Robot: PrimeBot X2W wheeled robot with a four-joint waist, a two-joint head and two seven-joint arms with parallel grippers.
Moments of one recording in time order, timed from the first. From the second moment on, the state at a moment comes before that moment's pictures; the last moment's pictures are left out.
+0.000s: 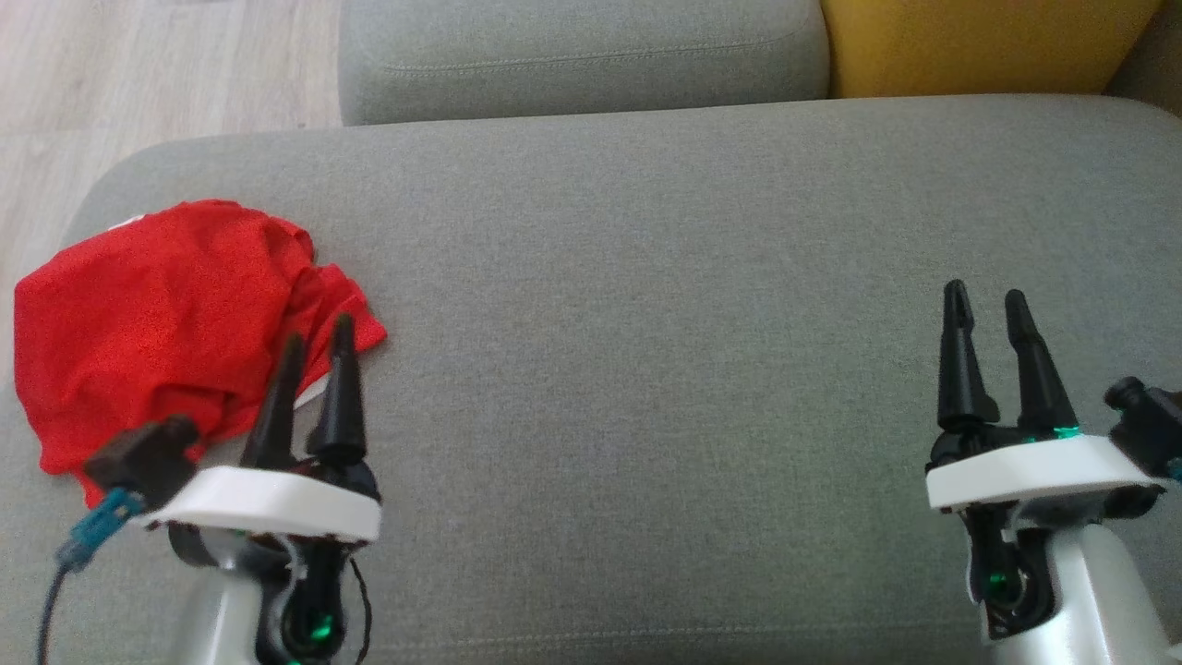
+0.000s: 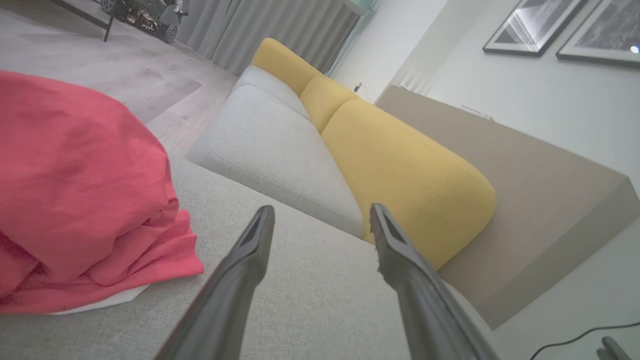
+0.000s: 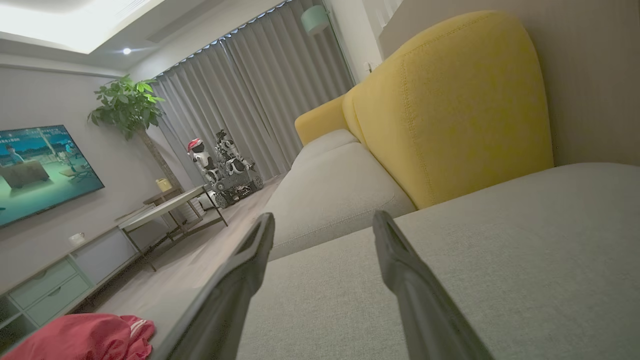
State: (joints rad) left arm -0.06 0.04 -0.11 0.03 -0.67 -0.04 -0.10; right arm -0.10 -0.04 0.00 0.11 0.46 0.12 -0.10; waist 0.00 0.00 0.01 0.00
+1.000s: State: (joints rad) left arm -0.14 0.23 -0.48 0.08 -0.26 0.25 -0.19; right arm -0.11 -0.04 0.07 0.13 -0.02 0.12 -0.19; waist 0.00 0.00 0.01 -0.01
